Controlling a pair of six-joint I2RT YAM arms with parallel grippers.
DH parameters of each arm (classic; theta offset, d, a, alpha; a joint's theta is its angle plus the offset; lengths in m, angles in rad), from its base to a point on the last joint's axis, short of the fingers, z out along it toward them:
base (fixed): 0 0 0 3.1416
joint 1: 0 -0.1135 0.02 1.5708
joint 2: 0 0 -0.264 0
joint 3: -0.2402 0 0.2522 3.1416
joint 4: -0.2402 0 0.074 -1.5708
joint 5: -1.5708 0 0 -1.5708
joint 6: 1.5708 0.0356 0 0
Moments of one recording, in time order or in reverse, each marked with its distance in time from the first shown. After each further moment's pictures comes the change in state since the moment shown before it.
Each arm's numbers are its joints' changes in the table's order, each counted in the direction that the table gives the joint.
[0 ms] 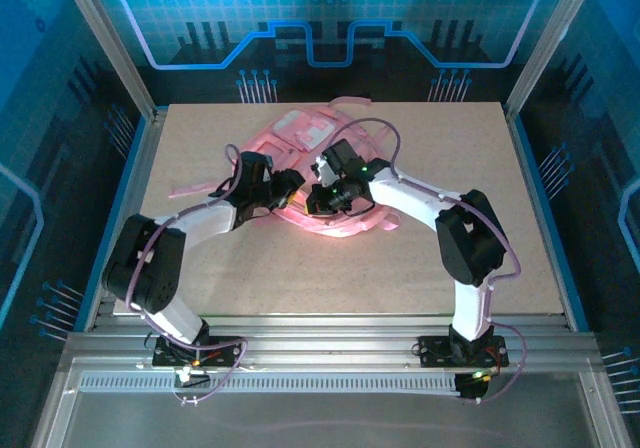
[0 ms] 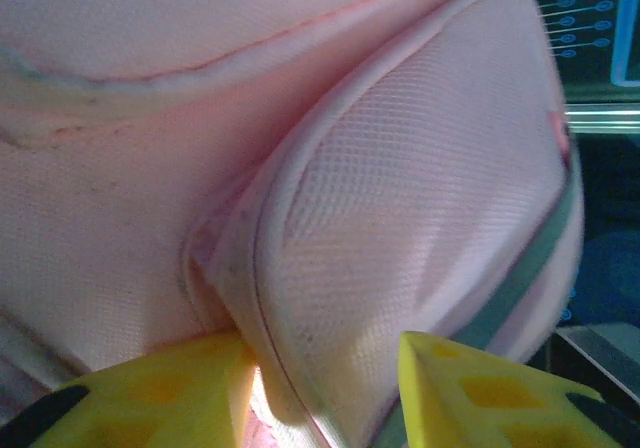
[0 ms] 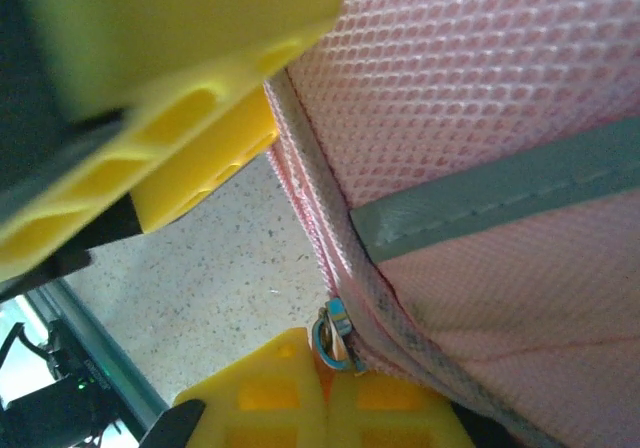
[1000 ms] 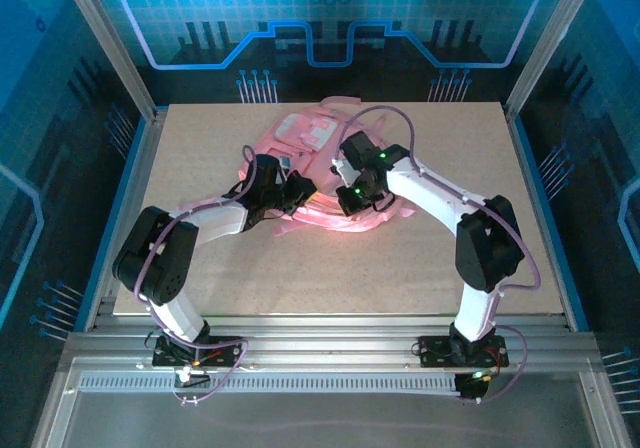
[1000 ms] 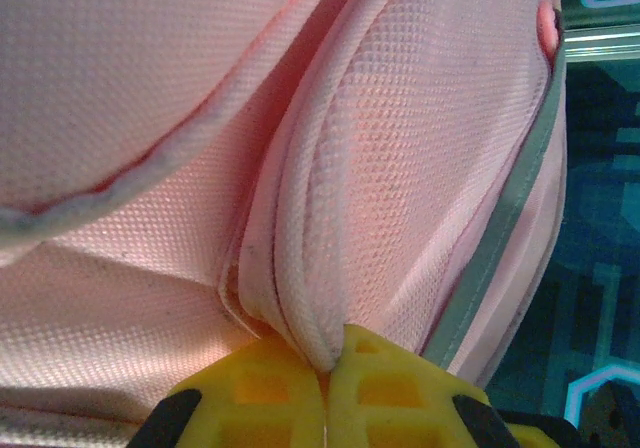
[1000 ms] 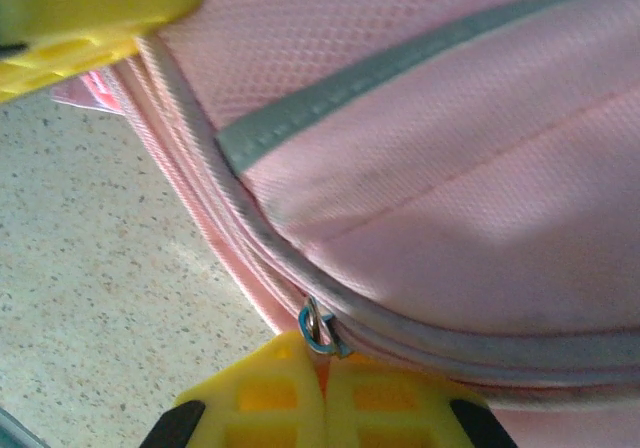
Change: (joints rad) left arm 0.055 0.046 -0.010 0.099 -0.078 0.008; right arm 0.078 -0.087 -0.056 -0.370 -0.285 -0.397
